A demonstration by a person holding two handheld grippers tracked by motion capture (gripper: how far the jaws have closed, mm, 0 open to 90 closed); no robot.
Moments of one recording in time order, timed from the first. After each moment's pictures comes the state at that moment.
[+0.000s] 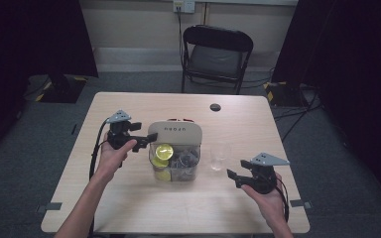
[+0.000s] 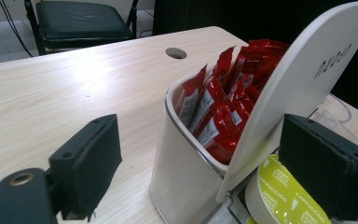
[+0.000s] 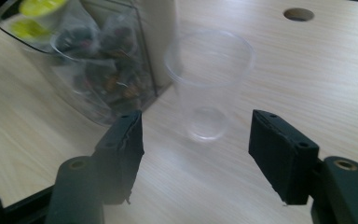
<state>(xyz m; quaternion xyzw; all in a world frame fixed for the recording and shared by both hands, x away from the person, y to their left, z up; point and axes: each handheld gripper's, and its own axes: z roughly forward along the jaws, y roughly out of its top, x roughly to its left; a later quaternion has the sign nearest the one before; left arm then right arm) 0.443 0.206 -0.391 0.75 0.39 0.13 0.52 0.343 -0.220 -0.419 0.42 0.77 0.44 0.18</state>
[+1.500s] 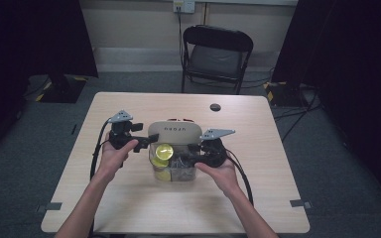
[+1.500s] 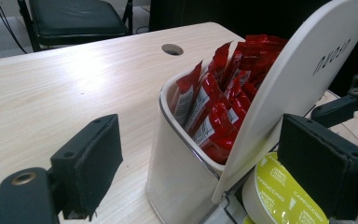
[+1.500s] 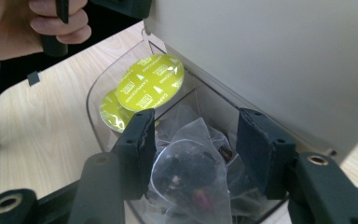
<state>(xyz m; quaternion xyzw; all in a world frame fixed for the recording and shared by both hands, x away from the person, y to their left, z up) 0.446 0.204 -0.392 0.76 0.39 0.13 0.51 0.415 -0.099 -0.407 0.30 0.82 0.49 0.07</state>
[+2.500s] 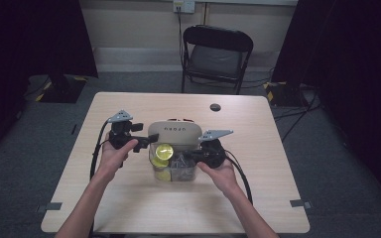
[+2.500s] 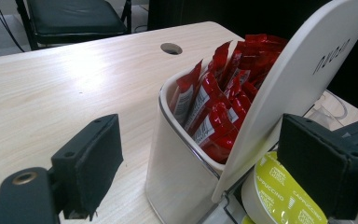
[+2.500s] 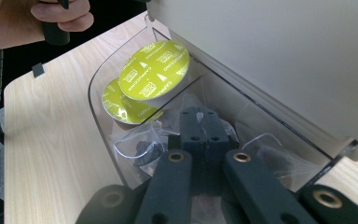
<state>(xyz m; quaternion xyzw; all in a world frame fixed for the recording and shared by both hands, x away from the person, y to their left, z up) 0.446 0.204 -0.392 0.76 0.39 0.12 0.51 0.416 -0.098 -0.412 0.30 0.82 0.48 0.05</state>
